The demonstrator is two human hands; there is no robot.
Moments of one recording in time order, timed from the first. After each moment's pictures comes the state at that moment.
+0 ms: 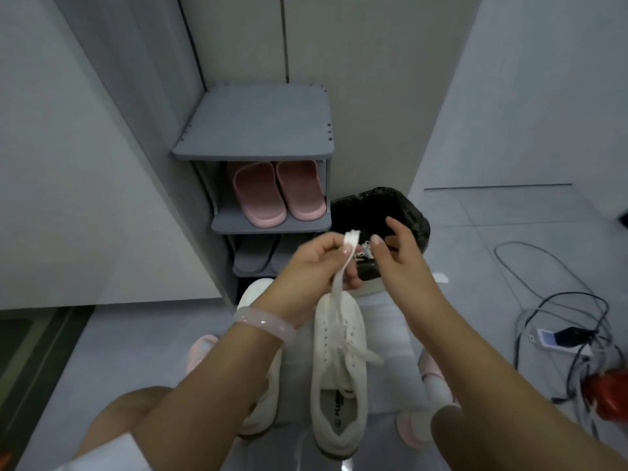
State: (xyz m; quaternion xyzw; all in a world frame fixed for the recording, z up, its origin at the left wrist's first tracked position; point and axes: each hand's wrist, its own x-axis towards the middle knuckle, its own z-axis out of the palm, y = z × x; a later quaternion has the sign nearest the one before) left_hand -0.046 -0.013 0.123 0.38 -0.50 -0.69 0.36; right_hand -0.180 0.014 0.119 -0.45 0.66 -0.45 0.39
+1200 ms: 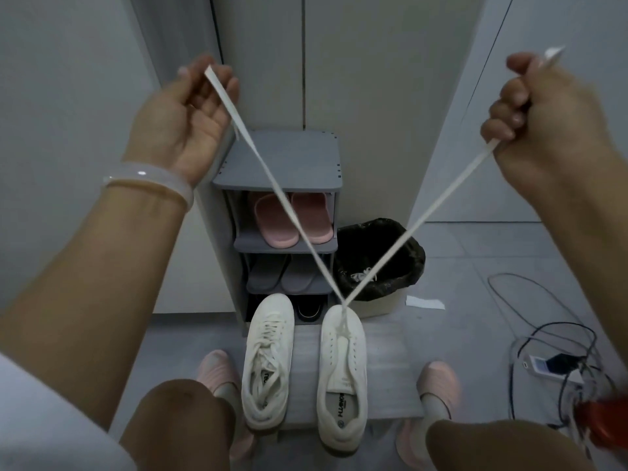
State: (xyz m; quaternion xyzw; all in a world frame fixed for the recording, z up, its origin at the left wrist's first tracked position) left_hand 0.059 -0.061 0.312 0.16 -0.24 -0.65 0.70; right_hand -0.234 0.003 0.322 -0.38 0.40 -0.73 0.41
